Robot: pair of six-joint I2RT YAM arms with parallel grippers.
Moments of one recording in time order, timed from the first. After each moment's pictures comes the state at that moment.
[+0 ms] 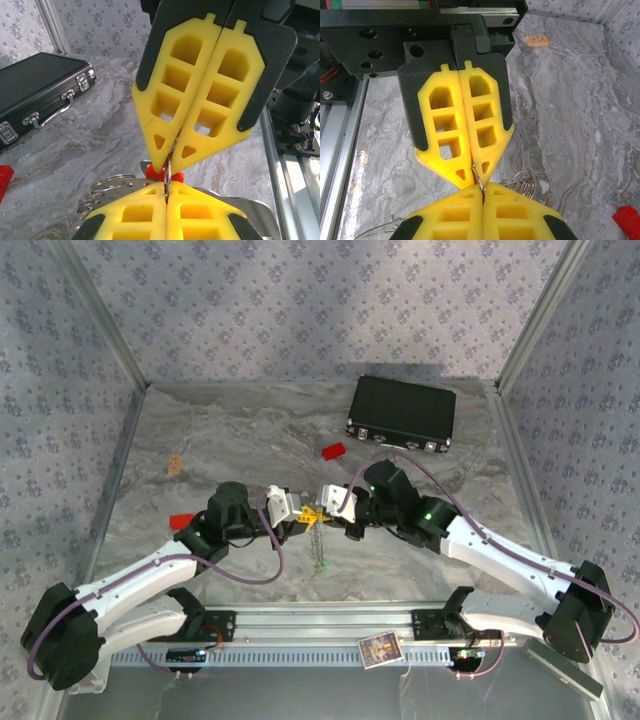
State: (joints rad) left arm -0.75 0.98 0.50 0.20 0.58 0.18; right arm 0.85 1.11 0.87 -0.30 -0.38 -0.52
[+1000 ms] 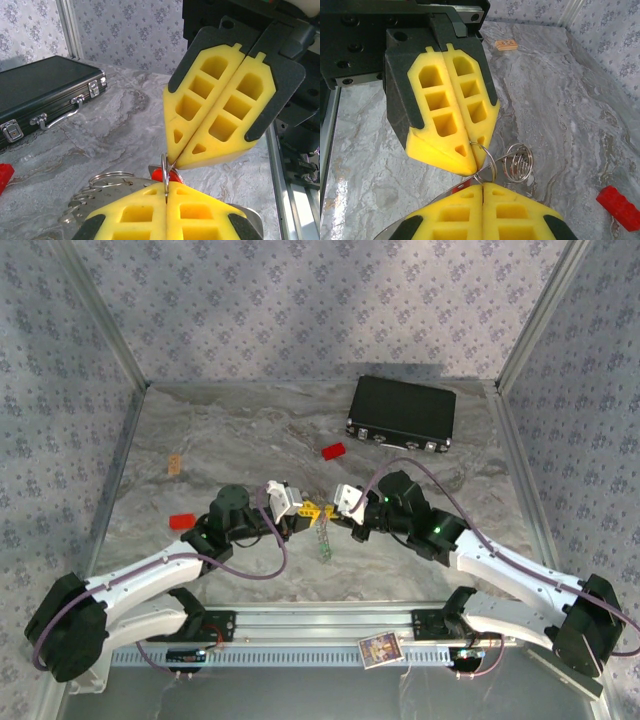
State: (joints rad) left arm -0.77 1.03 0.45 0.39 0.51 0.03; right arm 0.83 1.02 0.71 -0.13 -0.31 -0.43
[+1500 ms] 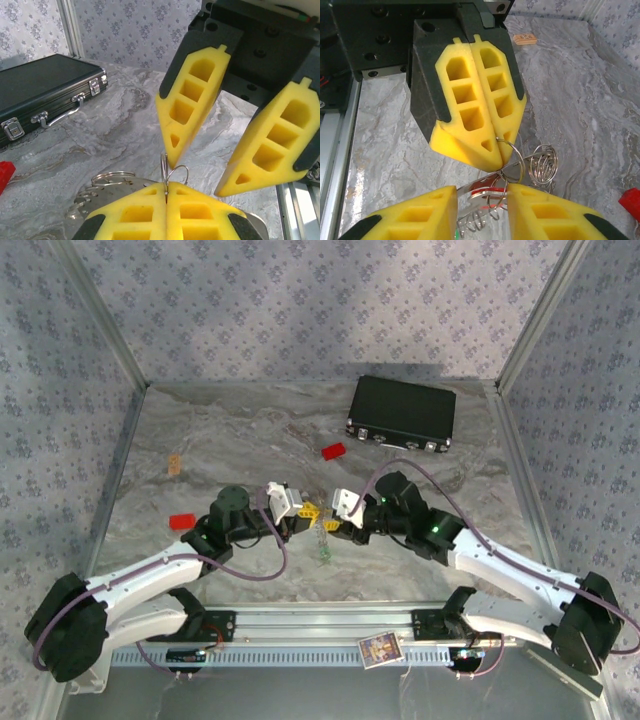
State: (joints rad) left arm -0.77 1.03 0.44 0.39 0.51 0.05; right arm 0.83 1.02 0.71 -0.16 -0.37 -0.43
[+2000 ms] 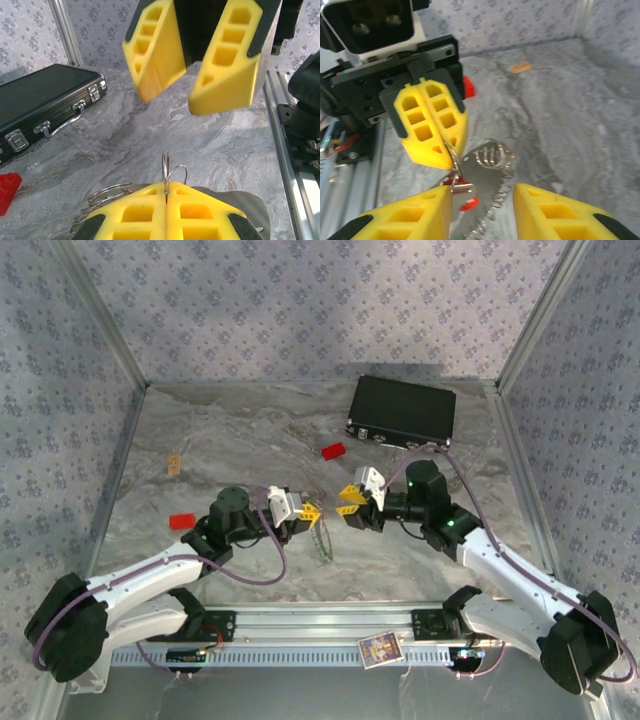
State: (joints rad) left arm -0.77 1.03 0.43 0.41 0.53 0.13; right arm 0.59 1.00 0.65 -0.01 -0.71 -0.22
